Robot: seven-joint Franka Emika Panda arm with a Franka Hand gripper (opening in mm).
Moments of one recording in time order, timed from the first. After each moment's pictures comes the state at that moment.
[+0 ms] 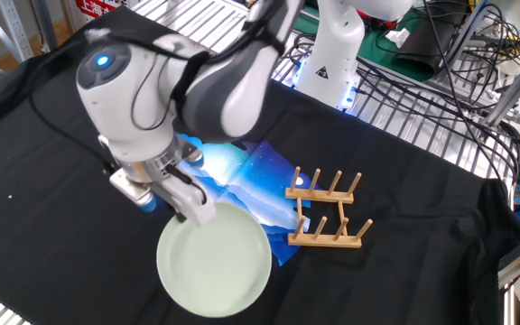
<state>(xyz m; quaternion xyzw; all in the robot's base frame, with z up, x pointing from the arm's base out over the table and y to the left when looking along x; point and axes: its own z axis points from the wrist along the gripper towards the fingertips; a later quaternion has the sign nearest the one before) 0.606 -0.048 0.193 -0.09 -0.99 -0.08 0.06</state>
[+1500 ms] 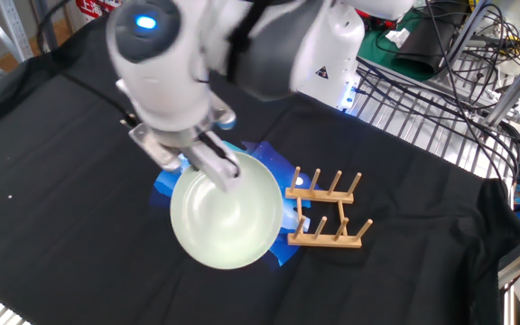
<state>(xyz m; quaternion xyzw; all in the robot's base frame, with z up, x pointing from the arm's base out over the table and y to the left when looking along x) 0.563 -0.040 0.272 -0.12 -0.98 0.04 0.13</state>
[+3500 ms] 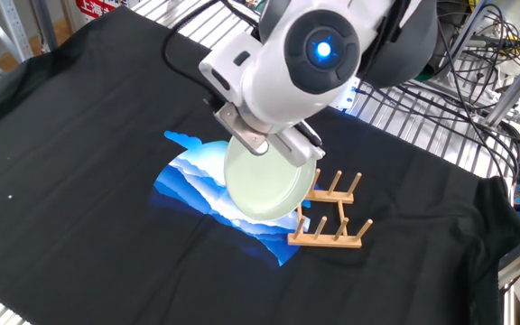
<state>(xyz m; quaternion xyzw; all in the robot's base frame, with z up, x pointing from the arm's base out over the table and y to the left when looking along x) 0.489 0.015 0.322 -0.06 -0.96 0.21 0.17</state>
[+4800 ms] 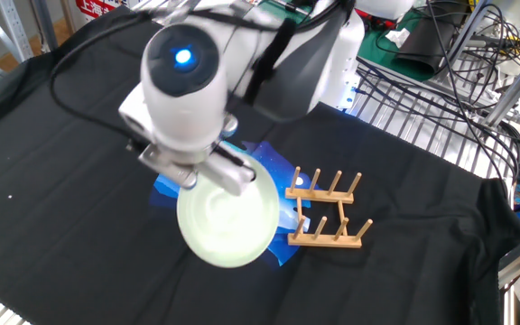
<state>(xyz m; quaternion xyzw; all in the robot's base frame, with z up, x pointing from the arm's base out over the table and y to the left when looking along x) 0.573 -0.039 0.248 0.01 -0.99 0.08 0.12</state>
